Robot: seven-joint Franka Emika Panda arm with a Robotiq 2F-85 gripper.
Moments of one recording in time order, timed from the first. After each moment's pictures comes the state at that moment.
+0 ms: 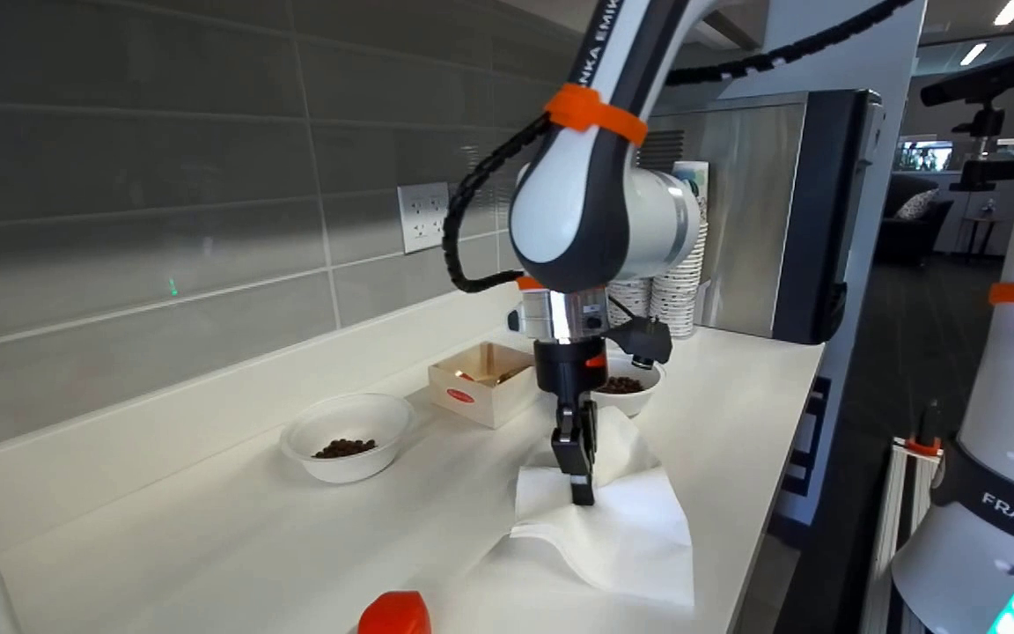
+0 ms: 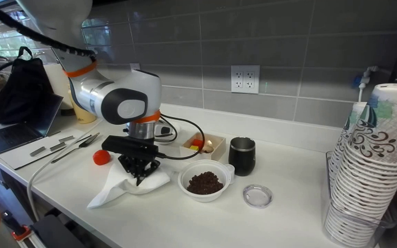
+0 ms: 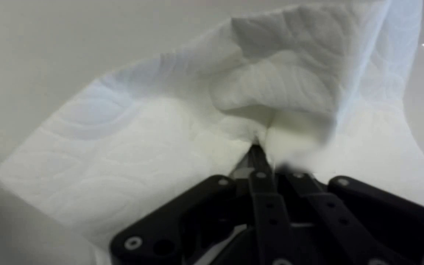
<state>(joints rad) 0.00 0.09 0.25 -2.74 0.32 2.64 -0.49</state>
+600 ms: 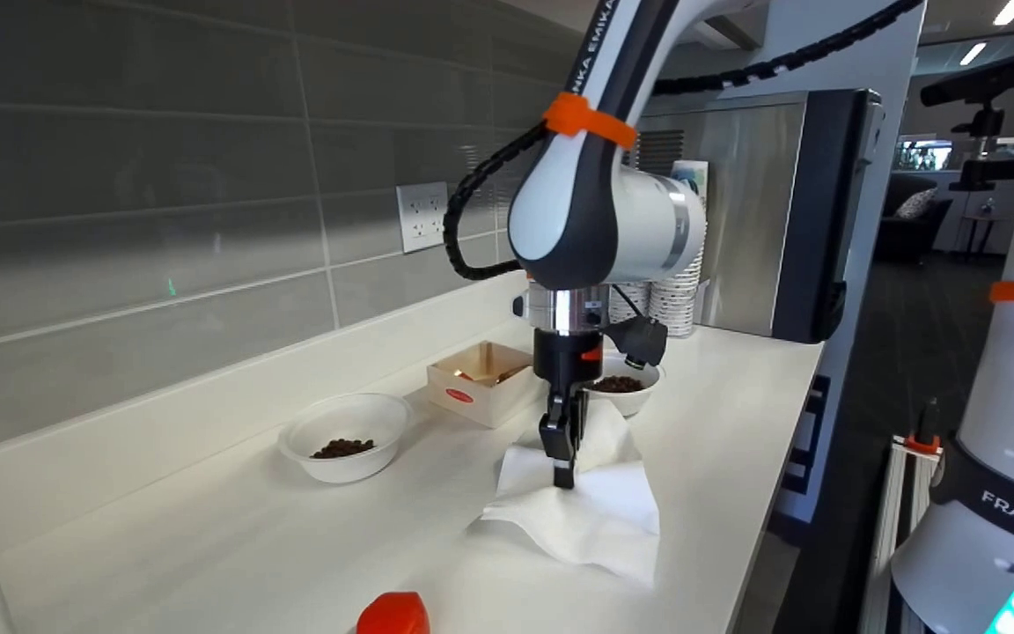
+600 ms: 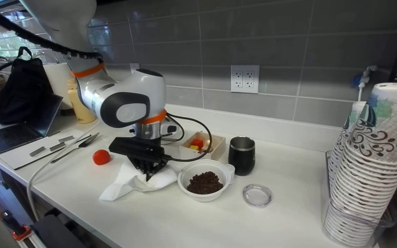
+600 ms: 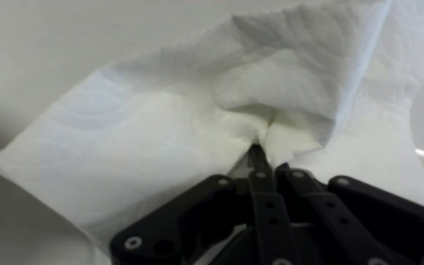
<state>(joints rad) -0.03 0.10 0.27 -2.75 0.46 2.76 -0.60</state>
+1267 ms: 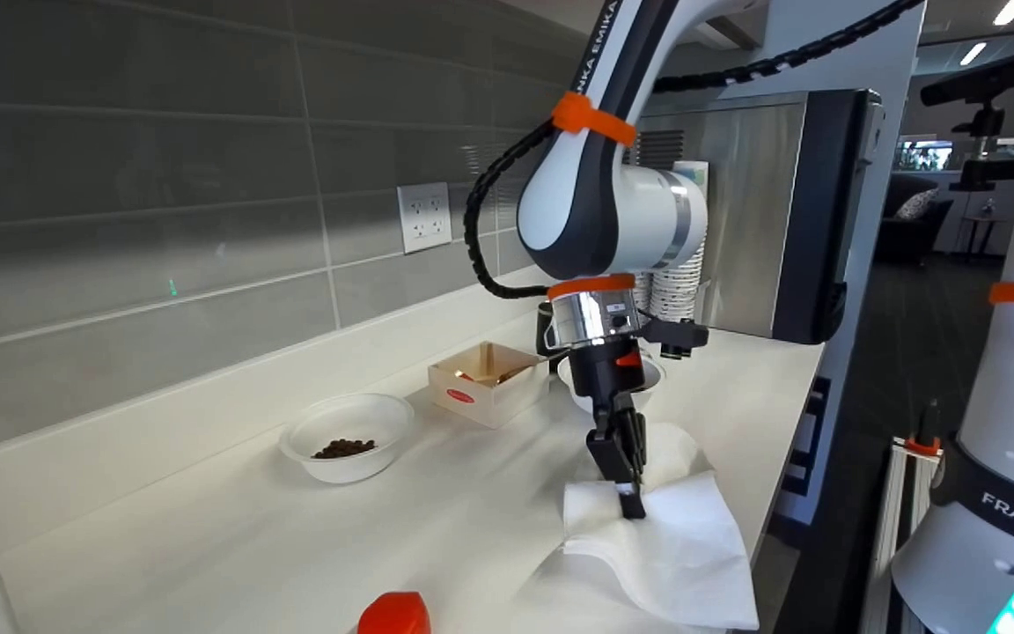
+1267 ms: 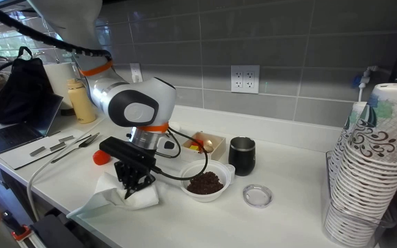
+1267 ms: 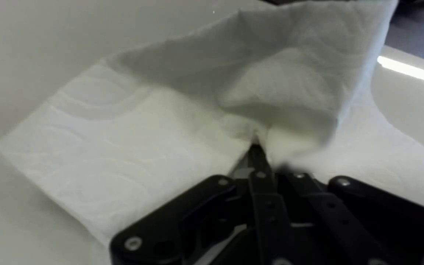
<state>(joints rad) -0.01 0.09 0.16 -2.74 0.41 2.41 -0.48</state>
